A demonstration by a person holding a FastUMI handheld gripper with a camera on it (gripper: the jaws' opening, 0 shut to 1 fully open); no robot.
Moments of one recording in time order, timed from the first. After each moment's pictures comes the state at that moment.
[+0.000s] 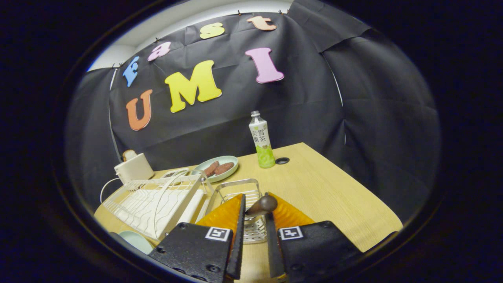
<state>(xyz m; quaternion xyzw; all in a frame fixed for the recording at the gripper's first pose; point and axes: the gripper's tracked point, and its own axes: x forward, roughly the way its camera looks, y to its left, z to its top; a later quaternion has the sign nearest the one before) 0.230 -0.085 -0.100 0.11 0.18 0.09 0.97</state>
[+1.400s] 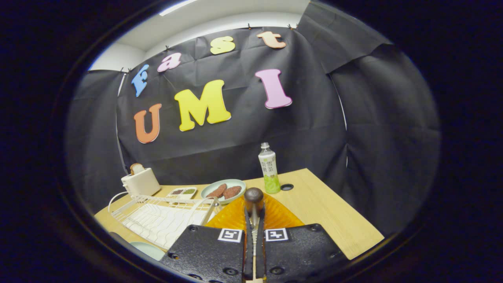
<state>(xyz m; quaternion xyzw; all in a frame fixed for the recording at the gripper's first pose) 0.207 -0.075 -0.008 0.08 0.10 0.10 0.99</state>
